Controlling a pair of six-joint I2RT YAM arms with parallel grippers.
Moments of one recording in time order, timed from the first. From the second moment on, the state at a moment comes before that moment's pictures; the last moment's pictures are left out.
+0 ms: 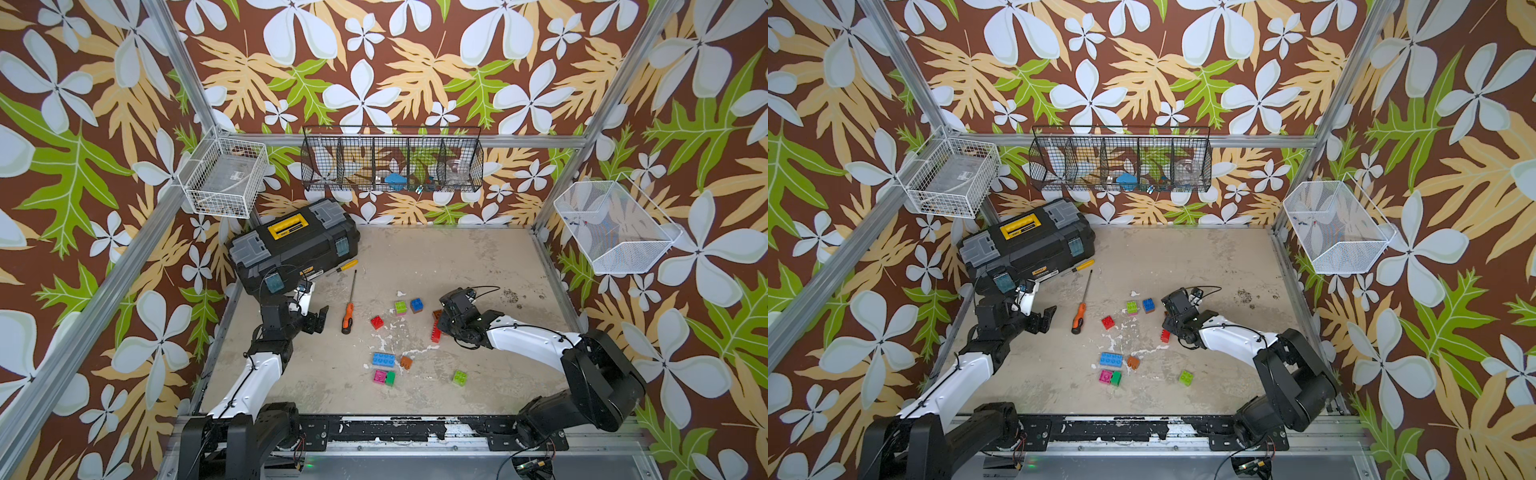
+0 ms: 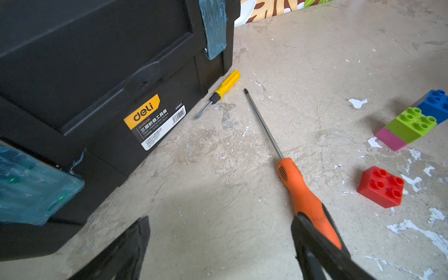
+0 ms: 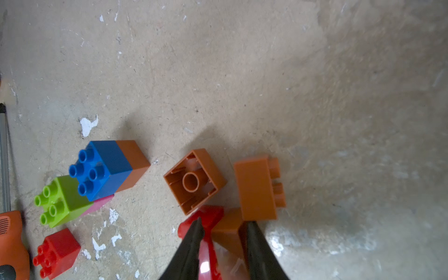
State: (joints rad) left arm 0.06 1.04 0.40 0.10 0.27 0.25; right arm 0.60 1.51 0.74 -0.27 0.22 1.00
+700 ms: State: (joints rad) left arm 0.06 1.05 0.40 0.10 0.30 0.25; right arm 0.59 1.42 0.74 -0.39 0.21 0.84
